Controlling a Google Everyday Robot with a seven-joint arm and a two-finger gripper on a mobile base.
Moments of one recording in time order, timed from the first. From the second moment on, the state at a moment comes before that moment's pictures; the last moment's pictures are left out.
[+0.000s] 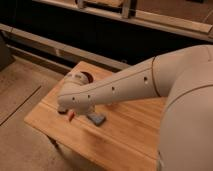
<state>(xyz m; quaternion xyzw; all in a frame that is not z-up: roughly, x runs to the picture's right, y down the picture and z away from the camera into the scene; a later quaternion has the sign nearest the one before) -0.085 0.123 0.703 -0.14 0.19 0.67 0.70</state>
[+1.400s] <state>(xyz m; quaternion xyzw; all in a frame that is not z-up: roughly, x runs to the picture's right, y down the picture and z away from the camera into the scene) -0.086 0.097 0.722 -0.12 0.16 0.67 0.71</state>
